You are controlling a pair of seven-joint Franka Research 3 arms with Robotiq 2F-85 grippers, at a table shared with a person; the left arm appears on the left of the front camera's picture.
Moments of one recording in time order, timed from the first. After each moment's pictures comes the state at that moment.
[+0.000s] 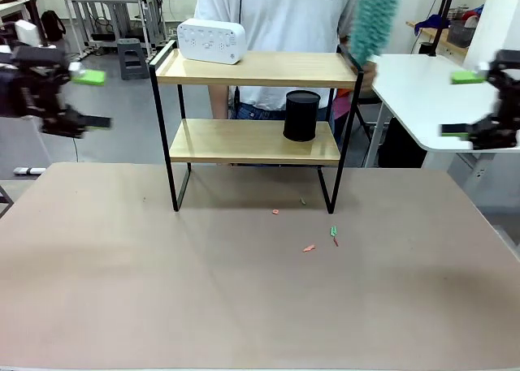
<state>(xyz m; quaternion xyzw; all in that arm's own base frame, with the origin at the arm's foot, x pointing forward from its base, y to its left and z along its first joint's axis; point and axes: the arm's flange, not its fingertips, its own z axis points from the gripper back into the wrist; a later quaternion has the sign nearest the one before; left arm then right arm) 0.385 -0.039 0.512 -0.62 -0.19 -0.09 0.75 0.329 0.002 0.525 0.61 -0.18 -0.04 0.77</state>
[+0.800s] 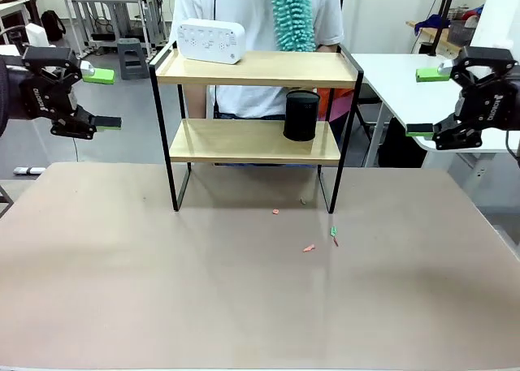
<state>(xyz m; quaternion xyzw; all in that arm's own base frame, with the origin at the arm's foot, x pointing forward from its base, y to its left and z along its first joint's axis) 0.386 -0.038 0.509 -0.62 -0.19 -0.08 0.75 0.336 0.031 0.520 0.63 -0.16 -0.03 0.76</state>
